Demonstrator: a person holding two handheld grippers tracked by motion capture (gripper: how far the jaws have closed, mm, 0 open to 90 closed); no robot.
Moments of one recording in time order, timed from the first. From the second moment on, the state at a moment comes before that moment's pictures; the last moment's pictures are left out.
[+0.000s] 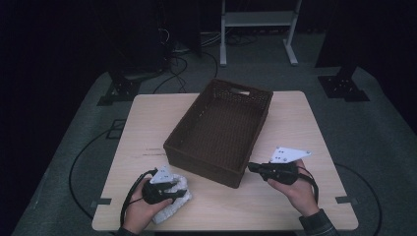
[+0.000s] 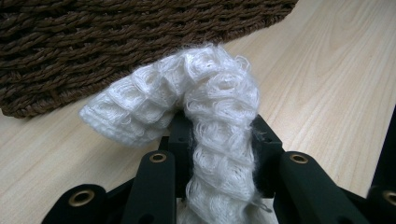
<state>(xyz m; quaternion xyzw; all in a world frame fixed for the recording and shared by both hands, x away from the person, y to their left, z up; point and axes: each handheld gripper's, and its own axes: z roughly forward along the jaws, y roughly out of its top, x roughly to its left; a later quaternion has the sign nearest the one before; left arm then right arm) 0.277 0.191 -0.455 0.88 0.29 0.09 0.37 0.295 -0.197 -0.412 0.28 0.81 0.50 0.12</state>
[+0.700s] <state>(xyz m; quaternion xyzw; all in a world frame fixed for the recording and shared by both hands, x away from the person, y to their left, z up) 0.276 0.189 -0.455 0.88 0.29 0.08 0.37 0.306 -0.166 -0.410 0.25 0.82 0.49 0.11</state>
